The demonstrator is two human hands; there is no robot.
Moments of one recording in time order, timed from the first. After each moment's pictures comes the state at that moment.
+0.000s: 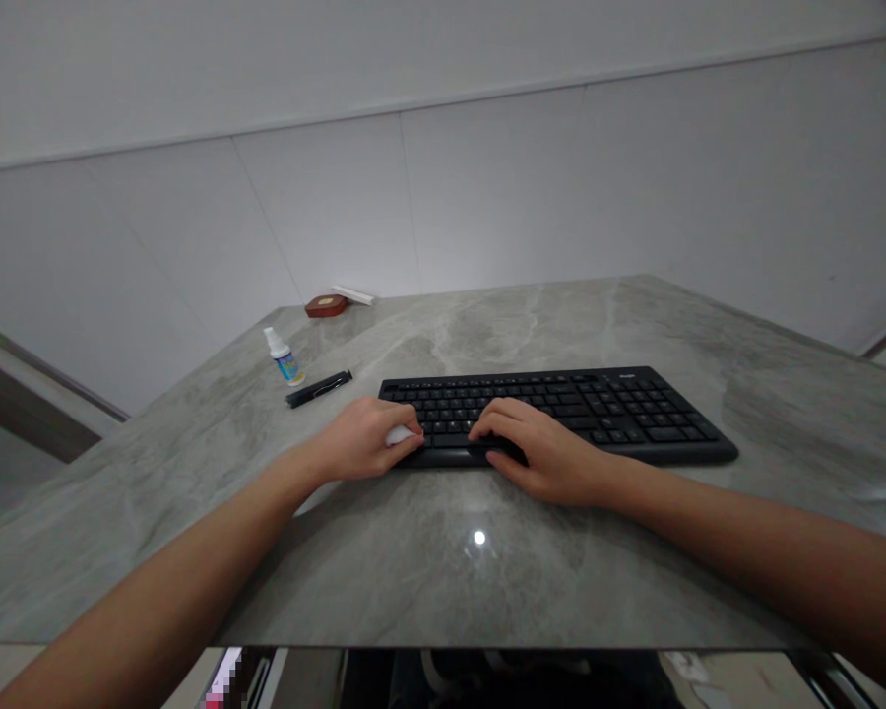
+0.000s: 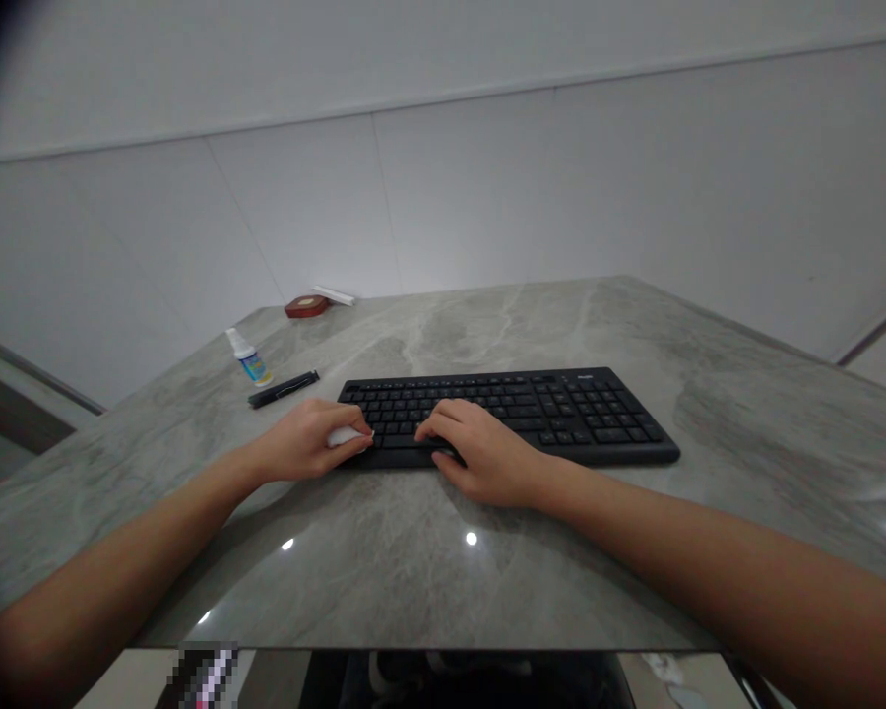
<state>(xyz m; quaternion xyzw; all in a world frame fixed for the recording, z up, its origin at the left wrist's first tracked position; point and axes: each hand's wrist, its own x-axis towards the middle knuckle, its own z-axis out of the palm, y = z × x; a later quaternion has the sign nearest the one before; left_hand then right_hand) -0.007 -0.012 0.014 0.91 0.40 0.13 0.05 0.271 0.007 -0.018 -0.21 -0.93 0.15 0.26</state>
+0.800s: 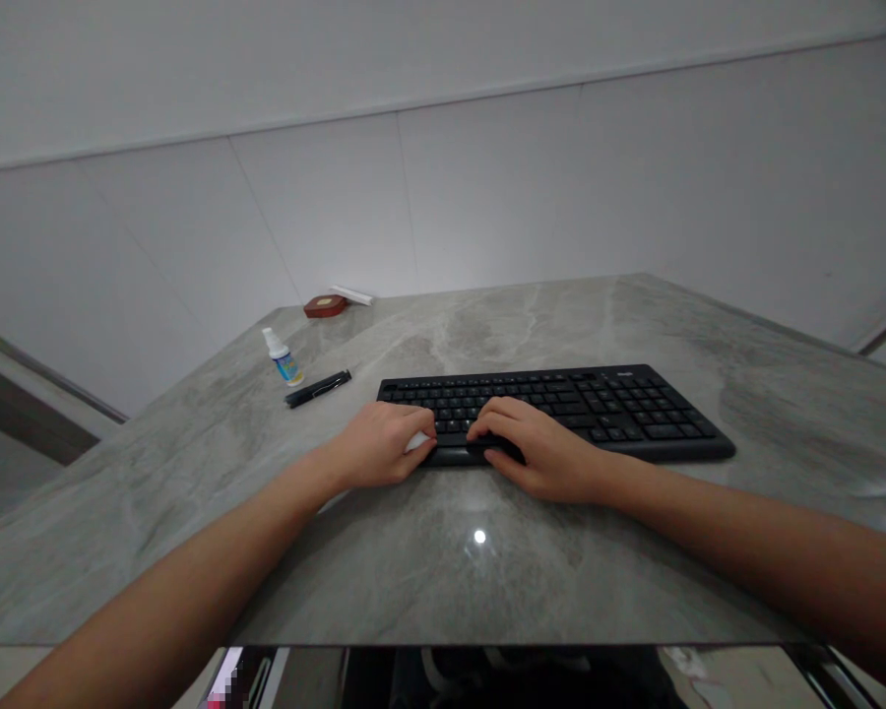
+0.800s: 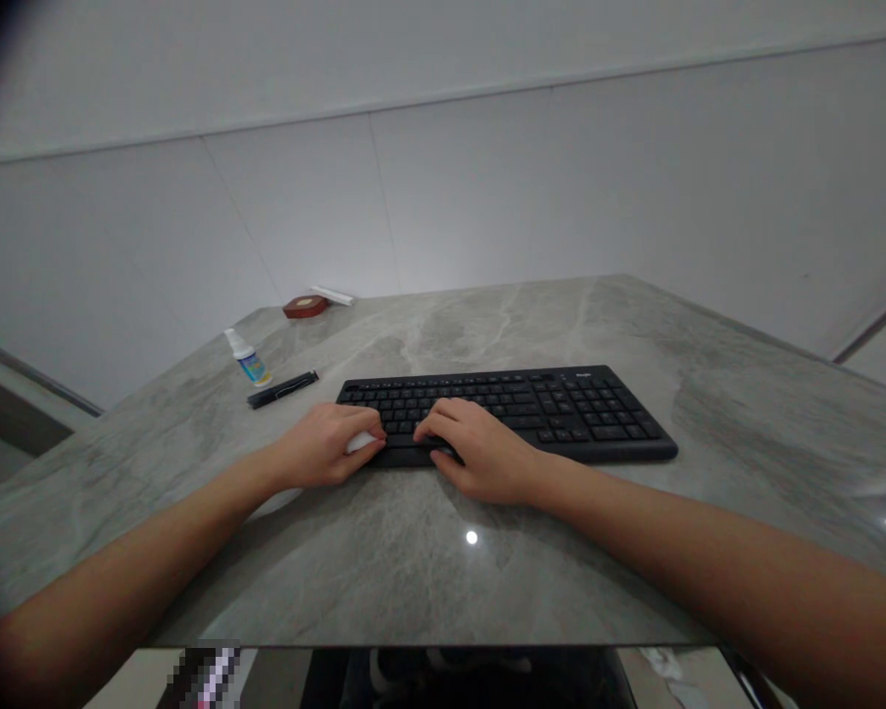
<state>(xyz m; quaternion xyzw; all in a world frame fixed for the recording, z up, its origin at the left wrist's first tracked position) 0.010 -0.012 0.007 0.92 0.39 0.10 0.00 0.270 0.007 -0.019 -0.21 -0.93 0.14 0.27</state>
